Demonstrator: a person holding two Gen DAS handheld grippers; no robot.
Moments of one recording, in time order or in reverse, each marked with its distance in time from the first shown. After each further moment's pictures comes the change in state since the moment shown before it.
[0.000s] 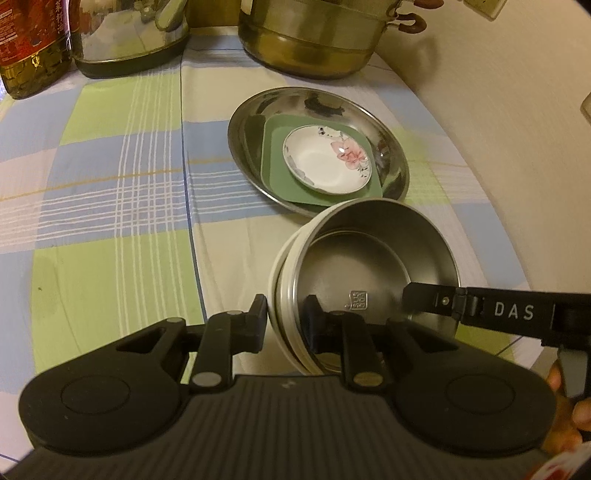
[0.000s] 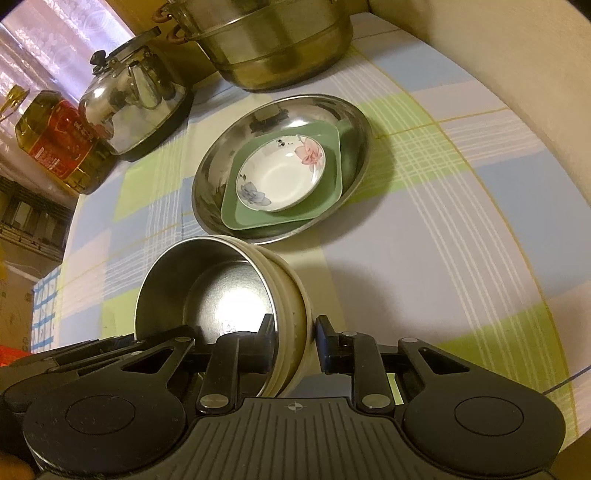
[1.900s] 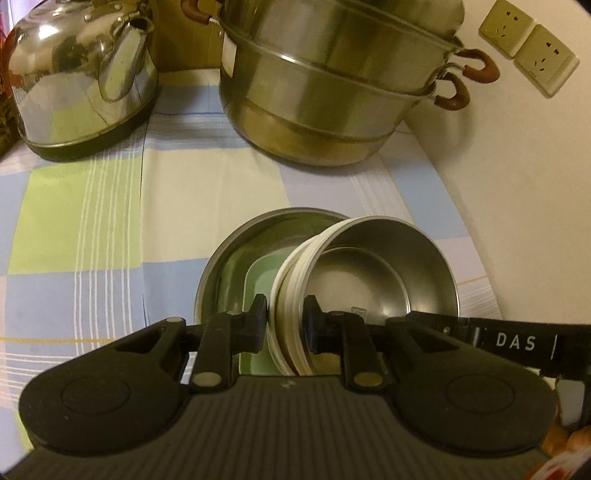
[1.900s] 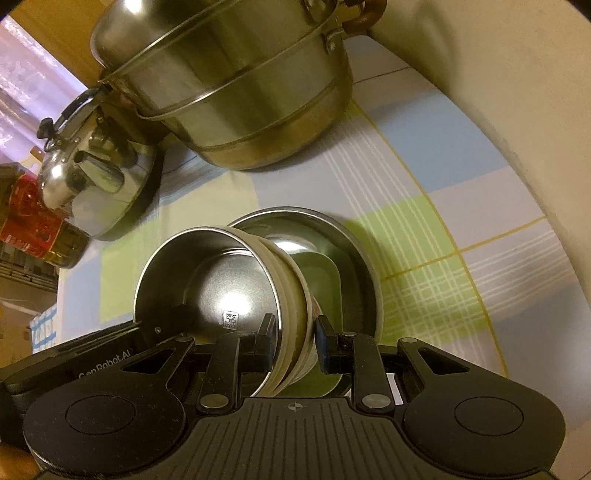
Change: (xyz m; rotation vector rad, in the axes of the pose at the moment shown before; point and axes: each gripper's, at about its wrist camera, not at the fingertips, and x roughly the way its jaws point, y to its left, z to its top) left arm 0.068 -0.003 0.166 -0.043 -0.015 -0.015; right arm 0.047 -0.010 0.161 0.059 0.026 -0.022
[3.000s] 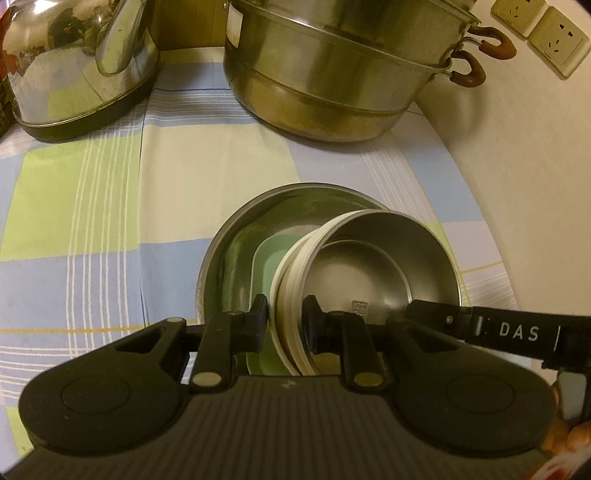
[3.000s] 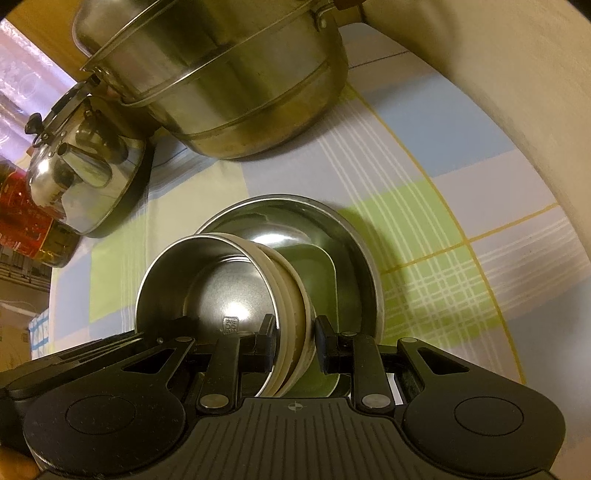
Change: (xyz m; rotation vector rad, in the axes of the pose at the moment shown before) left arm 0.021 0.005 -0.004 0.004 0.033 0.011; right arm 0.019 -0.005 -0.003 0.002 0.001 0.002
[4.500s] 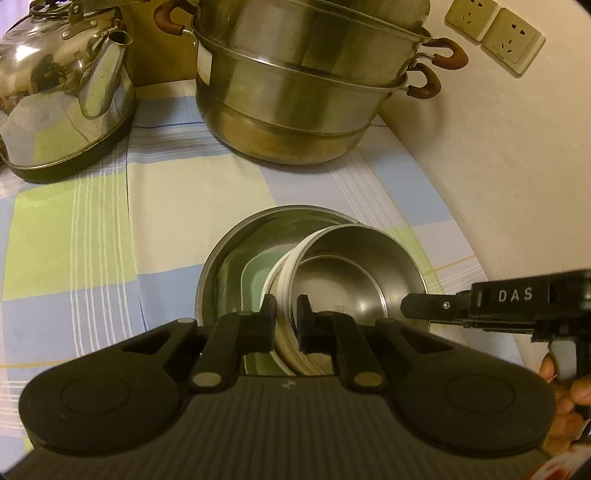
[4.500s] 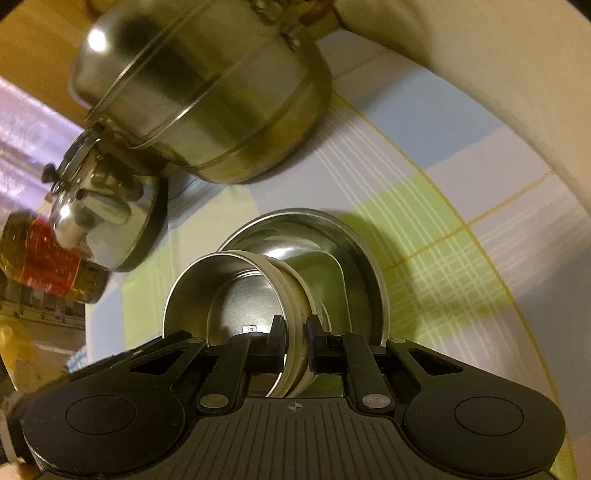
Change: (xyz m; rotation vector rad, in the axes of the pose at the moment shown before) left arm -0.028 -0.001 0.000 0.100 -0.064 -0.071; right arm -0.018 -0.022 0.002 0.170 -0.013 0.109
